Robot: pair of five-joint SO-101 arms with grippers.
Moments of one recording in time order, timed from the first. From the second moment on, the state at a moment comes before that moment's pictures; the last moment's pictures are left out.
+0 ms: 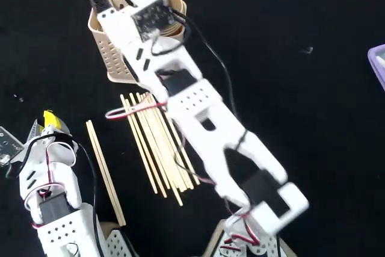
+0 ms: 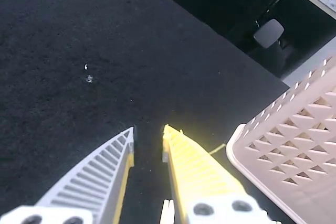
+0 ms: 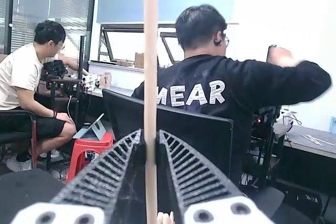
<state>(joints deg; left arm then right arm) -30.2 -101.1 96.1 31.3 23.1 -35.2 3.3 6.3 -17.3 7.9</state>
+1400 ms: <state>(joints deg) -30.2 -101.1 96.1 31.3 23.1 -36.3 -7.0 36.7 46.5 10.0</state>
